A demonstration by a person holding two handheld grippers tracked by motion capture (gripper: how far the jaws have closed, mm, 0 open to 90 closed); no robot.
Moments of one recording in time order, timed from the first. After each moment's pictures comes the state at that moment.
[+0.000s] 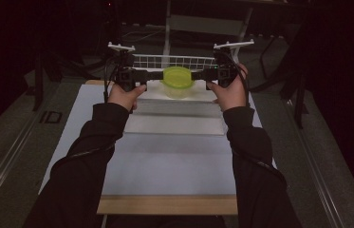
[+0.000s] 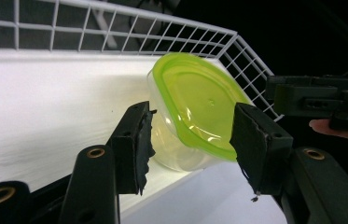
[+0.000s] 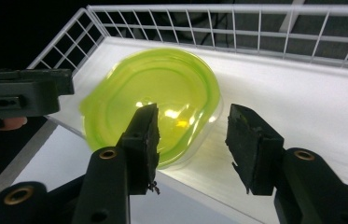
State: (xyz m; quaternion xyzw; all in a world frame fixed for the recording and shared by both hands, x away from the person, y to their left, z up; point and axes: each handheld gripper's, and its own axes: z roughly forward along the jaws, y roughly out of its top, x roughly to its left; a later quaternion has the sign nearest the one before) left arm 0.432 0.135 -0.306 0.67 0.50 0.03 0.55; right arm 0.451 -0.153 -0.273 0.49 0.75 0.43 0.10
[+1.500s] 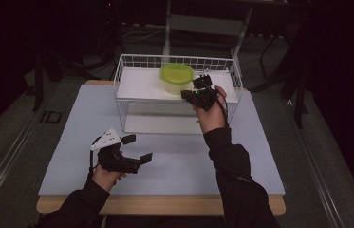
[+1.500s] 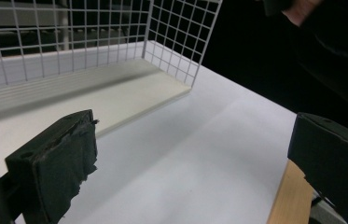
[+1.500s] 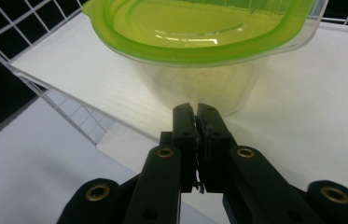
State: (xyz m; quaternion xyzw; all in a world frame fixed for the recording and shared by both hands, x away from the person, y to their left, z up) left arm 0.284 0.154 -0.456 0.72 0.34 0.11 0.59; right arm 0.435 -0.117 -0.344 0.45 0.77 0.43 0.15
